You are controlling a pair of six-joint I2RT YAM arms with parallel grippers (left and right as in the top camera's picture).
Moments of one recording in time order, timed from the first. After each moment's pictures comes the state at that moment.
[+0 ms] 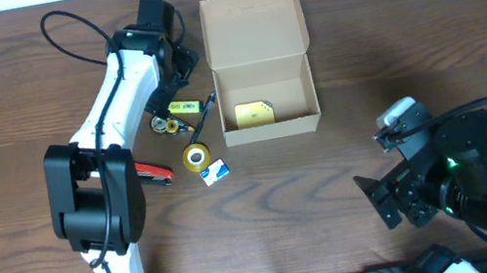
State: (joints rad) left arm -0.26 2.09 1.70 -0.93 0.00 -1.17; right arm 0.58 0.89 1.41 -1.39 0.06 0.02
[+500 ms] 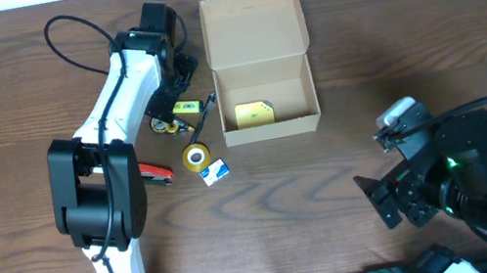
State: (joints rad) left arm -0.26 2.11 1.70 -0.96 0.00 -1.28; right arm 0.58 0.89 1.41 -1.39 0.06 0.02
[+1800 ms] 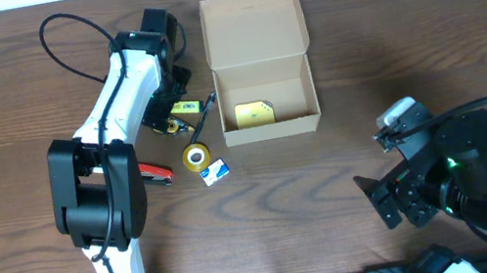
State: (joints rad) left arm -0.26 2.11 1.70 -1.08 -0.09 -1.29; right arm 0.58 0.89 1.41 -1.39 0.06 0.02
